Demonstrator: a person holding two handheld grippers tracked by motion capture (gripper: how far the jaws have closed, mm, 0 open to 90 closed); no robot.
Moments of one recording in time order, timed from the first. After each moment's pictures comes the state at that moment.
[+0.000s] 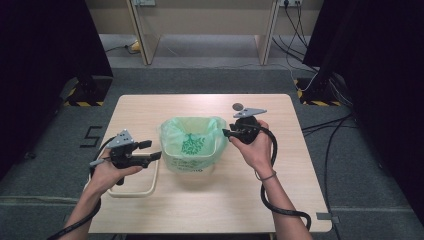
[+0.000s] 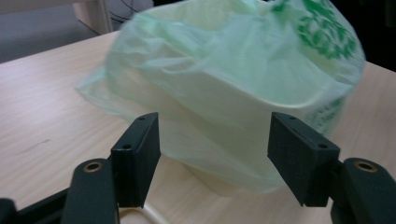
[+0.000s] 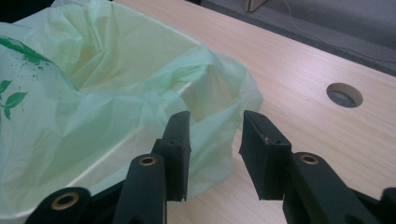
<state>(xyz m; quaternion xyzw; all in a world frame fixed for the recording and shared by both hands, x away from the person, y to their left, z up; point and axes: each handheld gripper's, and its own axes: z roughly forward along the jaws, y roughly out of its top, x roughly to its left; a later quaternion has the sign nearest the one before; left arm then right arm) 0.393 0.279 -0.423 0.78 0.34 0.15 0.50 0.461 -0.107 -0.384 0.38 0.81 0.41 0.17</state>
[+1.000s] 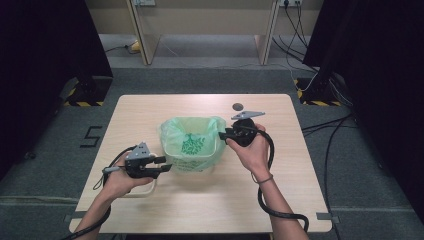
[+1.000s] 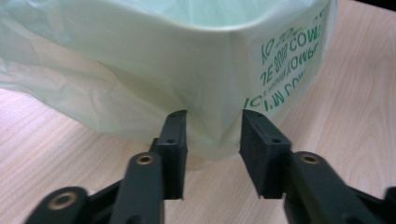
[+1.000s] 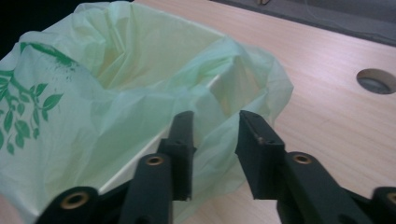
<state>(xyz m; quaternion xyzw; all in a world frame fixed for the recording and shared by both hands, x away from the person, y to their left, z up) 0.383 0.247 -0.450 0.84 0.29 0.12 0.45 0.454 -0.100 -0.389 0.40 0.80 0.42 0.13</state>
